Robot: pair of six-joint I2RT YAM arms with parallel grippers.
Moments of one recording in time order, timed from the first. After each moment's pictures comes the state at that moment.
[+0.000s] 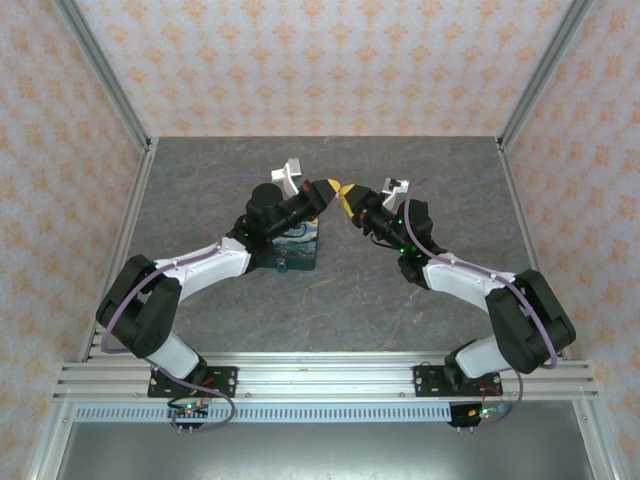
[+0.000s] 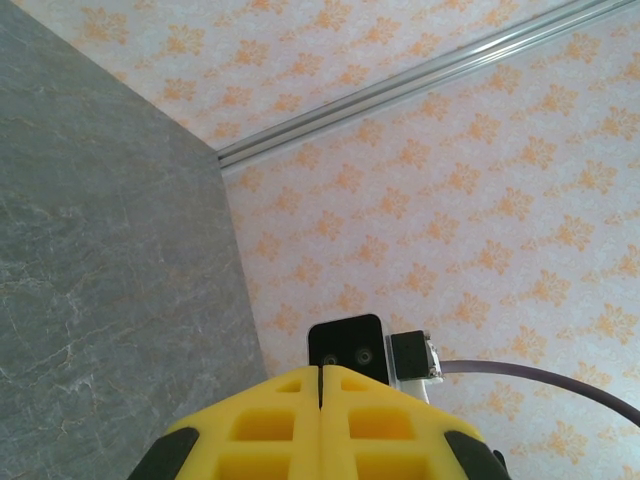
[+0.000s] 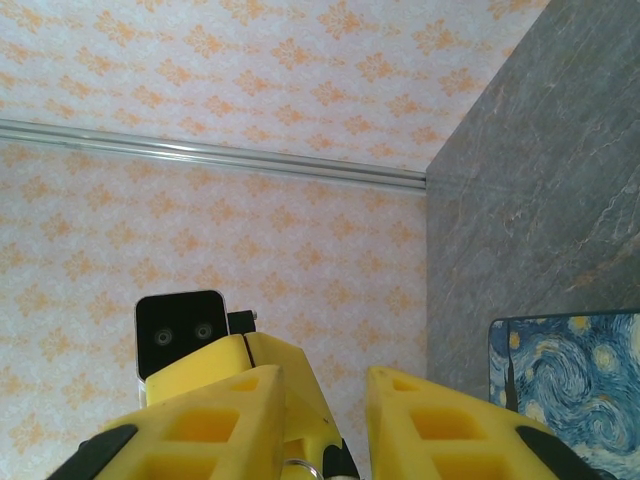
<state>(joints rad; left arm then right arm) -0.56 1.57 0.92 0.62 0.26 -1.17 0.52 1.43 0.68 0.76 -0.30 1.41</state>
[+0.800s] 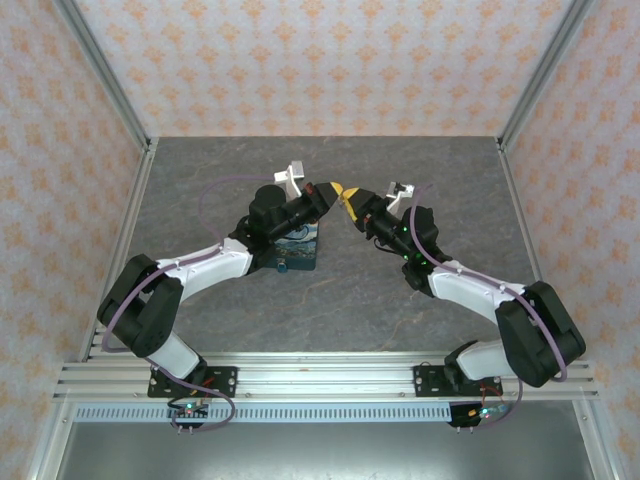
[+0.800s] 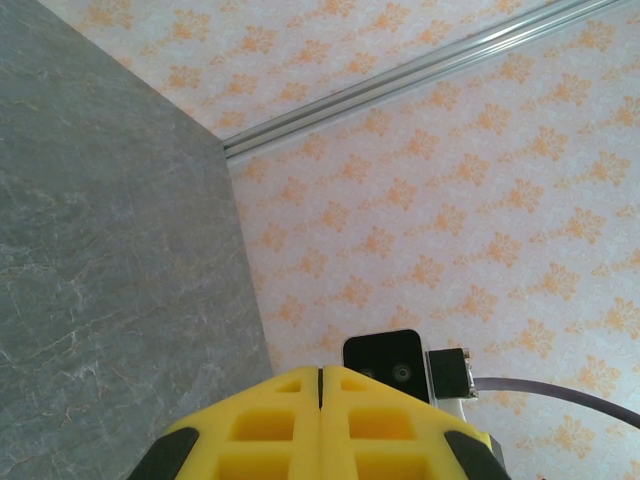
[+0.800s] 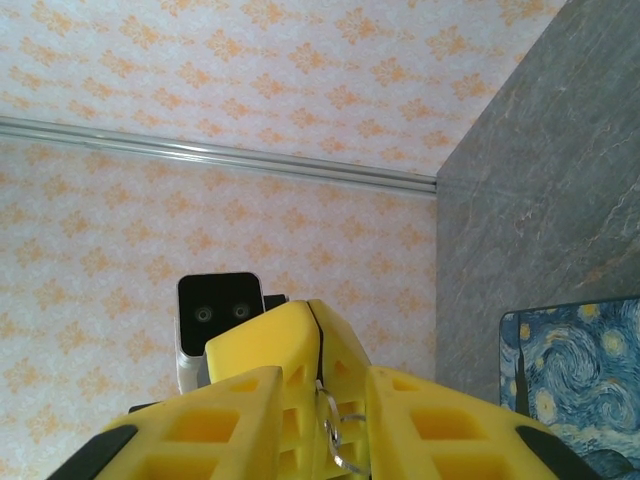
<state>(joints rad) -0.57 1.57 0.92 0.61 0.25 -1.17 0.53 1.35 0.63 0.76 -0.27 1.41</state>
